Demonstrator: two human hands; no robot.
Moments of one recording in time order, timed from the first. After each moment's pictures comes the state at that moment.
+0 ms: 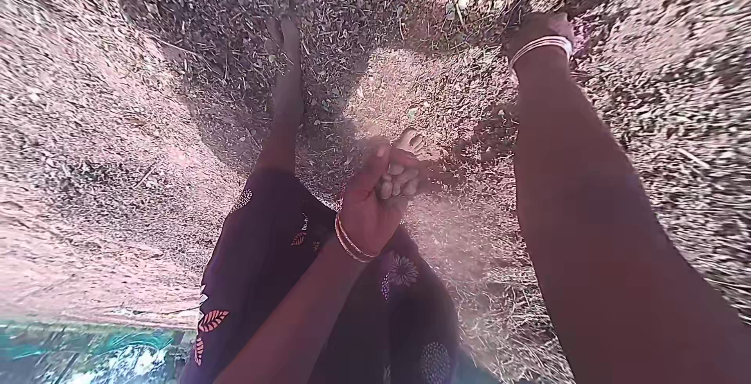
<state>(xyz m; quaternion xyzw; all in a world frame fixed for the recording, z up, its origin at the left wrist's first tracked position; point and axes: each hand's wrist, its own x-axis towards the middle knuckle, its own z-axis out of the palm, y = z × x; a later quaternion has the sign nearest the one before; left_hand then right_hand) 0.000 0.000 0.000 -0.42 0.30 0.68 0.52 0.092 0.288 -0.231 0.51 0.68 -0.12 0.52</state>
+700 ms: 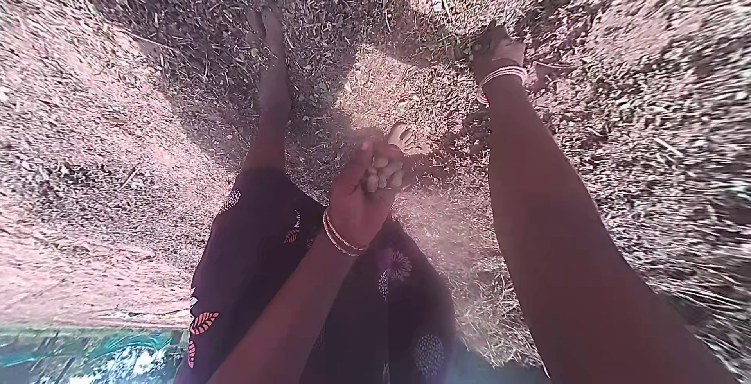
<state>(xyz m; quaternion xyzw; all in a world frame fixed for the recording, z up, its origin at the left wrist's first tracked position) 0.003 0.002 -0.003 -0.42 0.30 0.69 0.51 0.130 0.263 -0.239 0.52 0.68 -0.22 0.47</state>
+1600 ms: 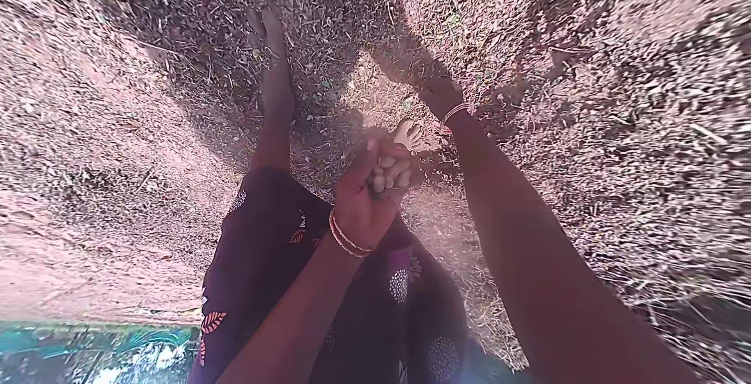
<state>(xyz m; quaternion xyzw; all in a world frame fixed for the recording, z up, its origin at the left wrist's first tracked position) 0.007 -0.001 -0.003 -0.42 0.29 0.69 0.51 0.155 0.162 -0.242 0.44 0.65 -0.43 0.44</state>
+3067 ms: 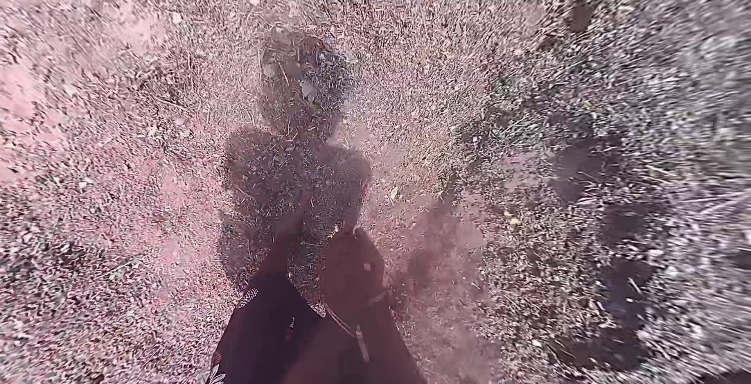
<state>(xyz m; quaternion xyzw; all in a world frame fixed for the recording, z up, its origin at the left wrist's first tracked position) -0.053 0.044 0.010 0.09 0.78 0.59 0.17 -0.029 0.091 -0.017 0.48 0.01 -0.87 -0.15</state>
